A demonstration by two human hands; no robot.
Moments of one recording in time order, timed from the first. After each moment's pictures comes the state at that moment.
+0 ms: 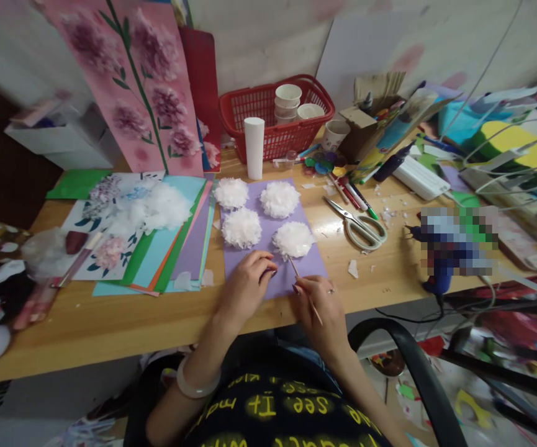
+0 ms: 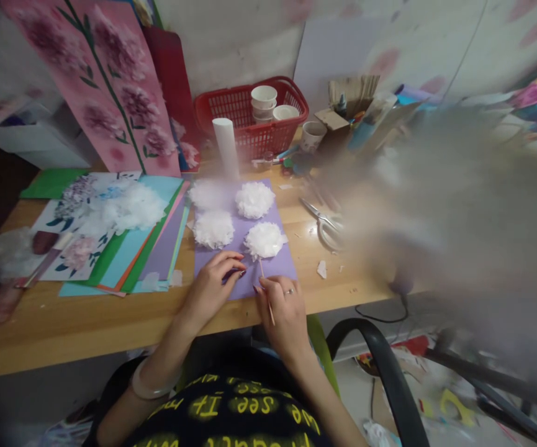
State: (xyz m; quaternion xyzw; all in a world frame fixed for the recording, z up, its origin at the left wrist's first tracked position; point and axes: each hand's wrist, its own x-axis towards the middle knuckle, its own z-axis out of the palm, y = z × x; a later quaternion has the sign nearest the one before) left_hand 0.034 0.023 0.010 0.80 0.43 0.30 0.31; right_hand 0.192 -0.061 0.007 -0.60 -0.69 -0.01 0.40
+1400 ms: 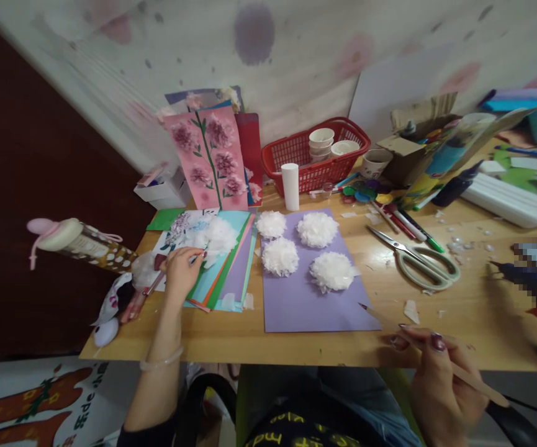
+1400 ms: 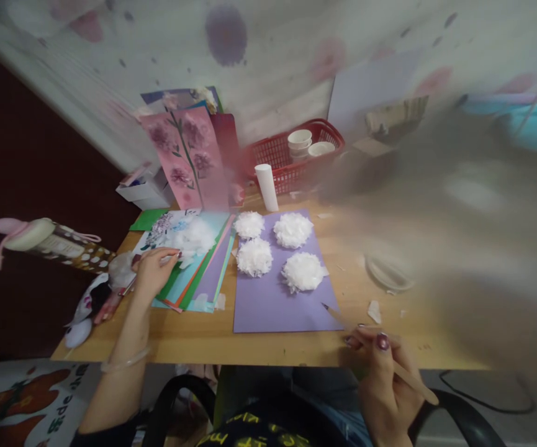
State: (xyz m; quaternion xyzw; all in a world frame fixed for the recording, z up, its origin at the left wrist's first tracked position) left_hand -0.150 0.114 0.050 0.68 0.69 0.24 0.00; right_hand 0.230 -0.078 0.003 -0.63 -0.30 0.17 0.69
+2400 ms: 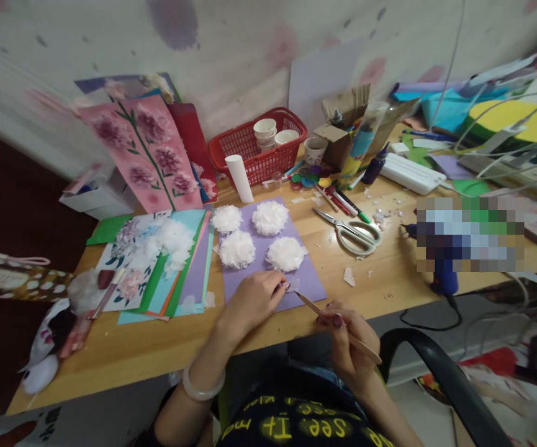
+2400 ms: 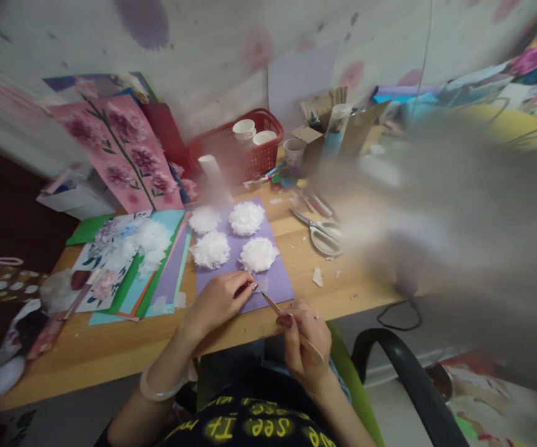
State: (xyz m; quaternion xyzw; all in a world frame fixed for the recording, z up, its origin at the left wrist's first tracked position) left_hand 0.059 0.034 0.042 0.89 0.36 0.12 0.24; right_hand 0.218 -0.092 -0.006 -0.56 -0.55 0.12 0.61
